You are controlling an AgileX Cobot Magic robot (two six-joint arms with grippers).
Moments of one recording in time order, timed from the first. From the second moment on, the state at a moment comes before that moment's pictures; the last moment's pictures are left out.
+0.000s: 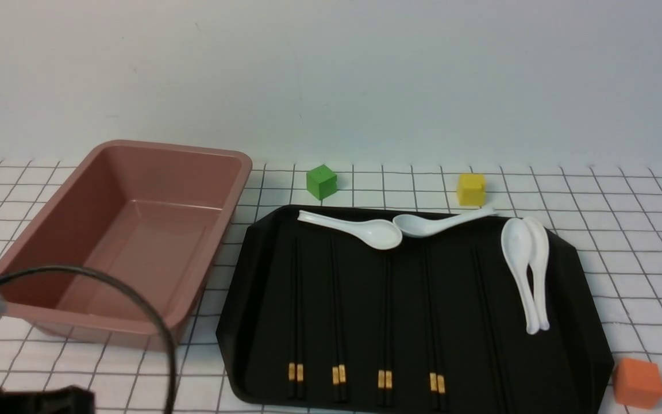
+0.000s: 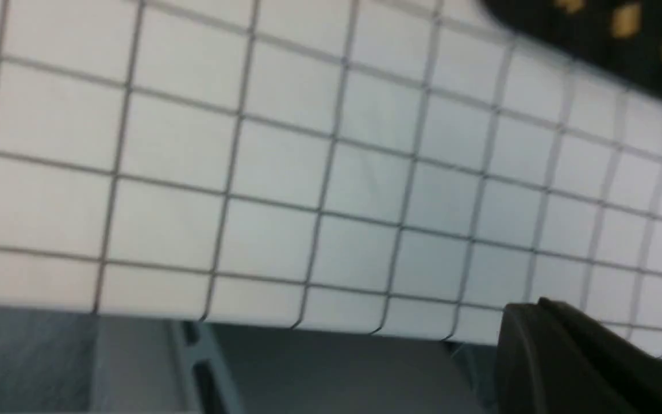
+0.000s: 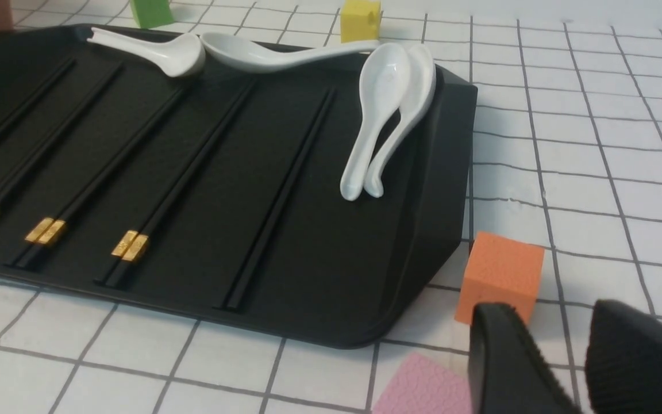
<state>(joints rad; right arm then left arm) 0.14 -0.01 0.02 0.02 0.37 0.04 -0.25 0.97 -0.70 -0.25 1.07 -0.44</state>
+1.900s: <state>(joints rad) 0.14 -0.01 0.02 0.02 0.37 0.03 -0.55 2.02 -1.37 -0.10 0.75 -0.56</state>
